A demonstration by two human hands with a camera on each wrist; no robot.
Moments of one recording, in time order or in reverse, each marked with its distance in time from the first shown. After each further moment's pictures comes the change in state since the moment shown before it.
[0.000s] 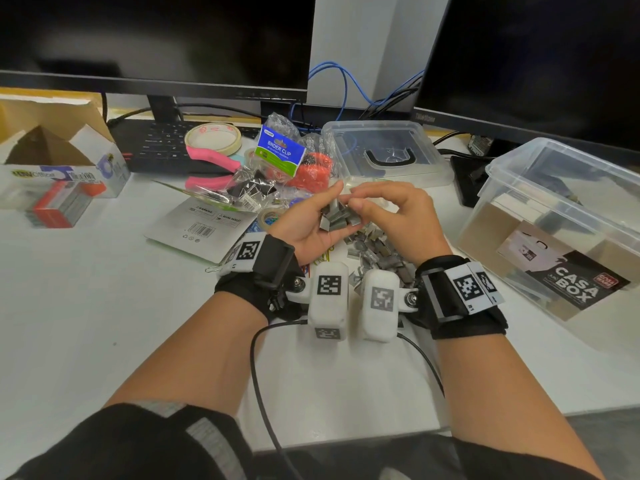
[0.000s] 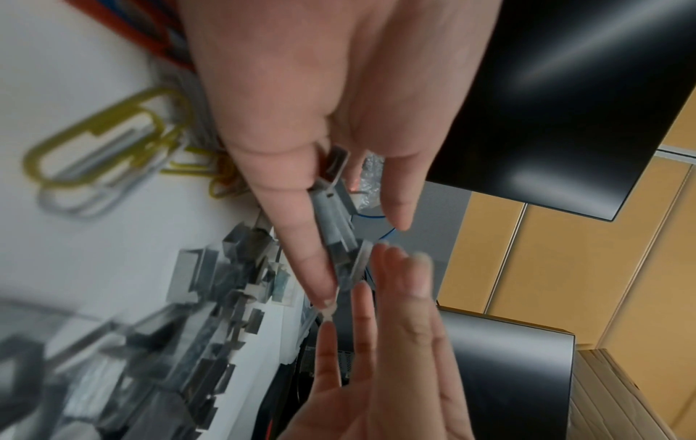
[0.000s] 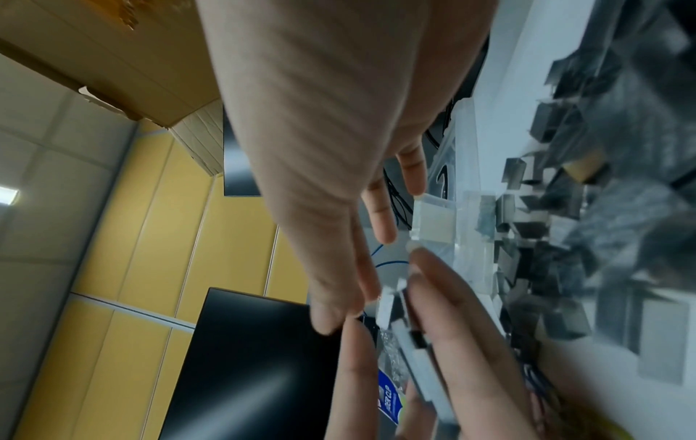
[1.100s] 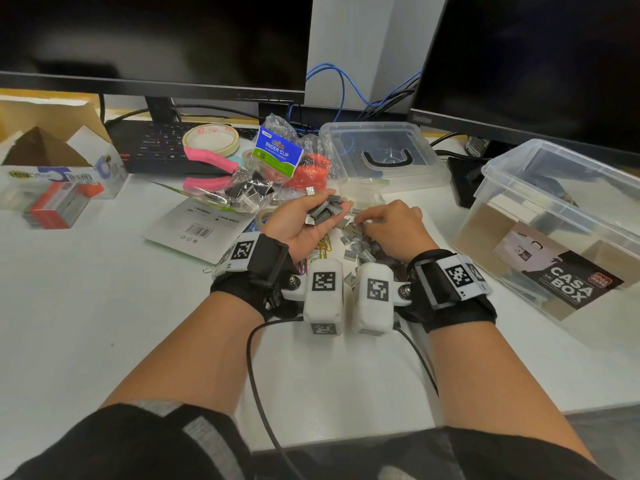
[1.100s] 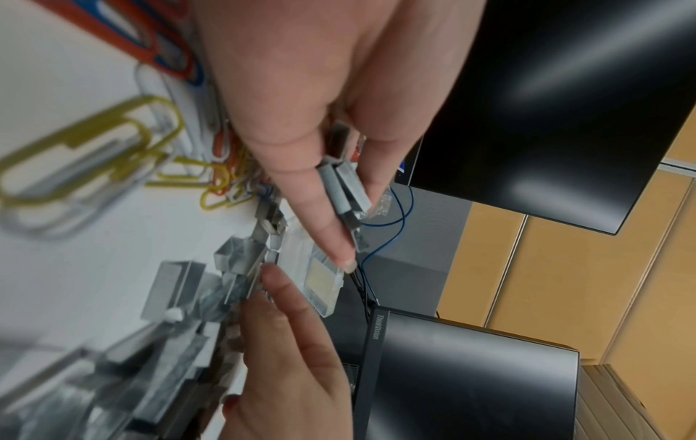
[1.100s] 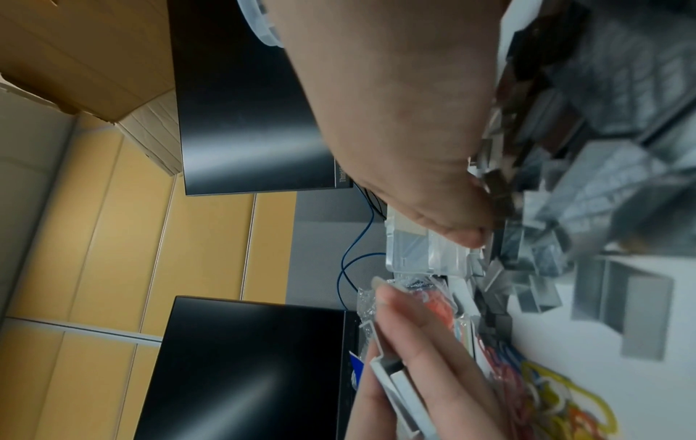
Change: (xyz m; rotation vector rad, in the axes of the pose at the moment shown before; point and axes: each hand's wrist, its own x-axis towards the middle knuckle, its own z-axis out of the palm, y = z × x) left_hand 0.012 0.003 -0.011 -0.172 0.107 0.052; right_hand 0.018 0.036 0.010 -0.547 -0.255 0.408
